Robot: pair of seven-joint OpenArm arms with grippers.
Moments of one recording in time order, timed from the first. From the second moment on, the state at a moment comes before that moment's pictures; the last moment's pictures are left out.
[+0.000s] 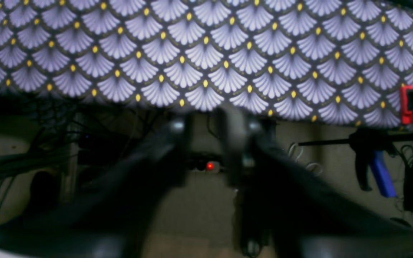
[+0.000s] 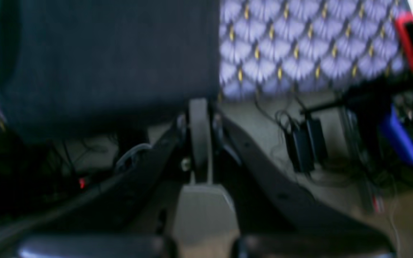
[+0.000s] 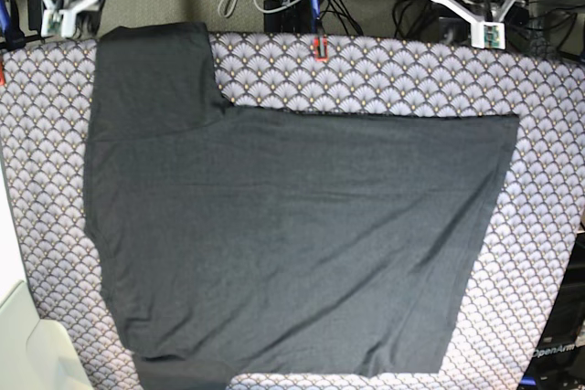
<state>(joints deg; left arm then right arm) 48.7 -11.1 -9.9 116.8 -17.7 -1.0 24.6 -52.9 8.7 18.0 117.4 15.7 0.5 -22.2</state>
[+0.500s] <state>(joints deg) 43.3 -14.0 -10.2 116.8 -26.4 -0.9 24.6 -33.5 7.5 18.6 117.1 16.0 3.8 -46.1</state>
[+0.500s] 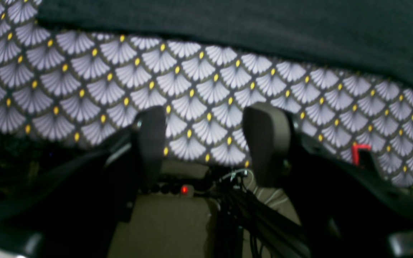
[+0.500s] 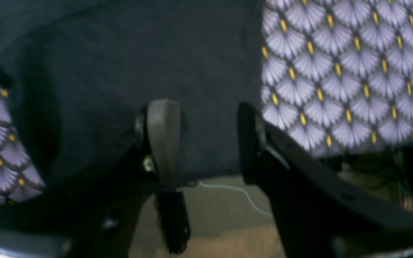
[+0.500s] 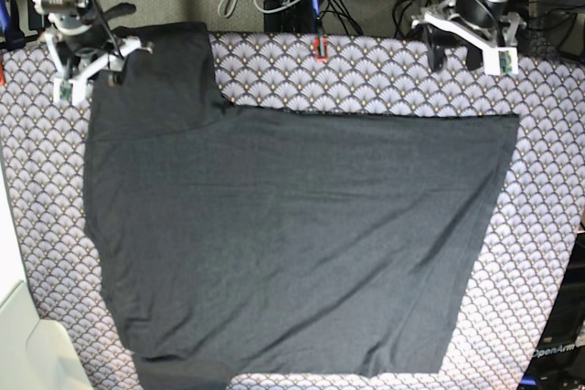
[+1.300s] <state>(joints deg) 35.2 -14.9 -18.2 116.7 -26.9 -1.0 34.8 -27.8 7.6 23.4 101.1 15.6 9.0 -43.5</state>
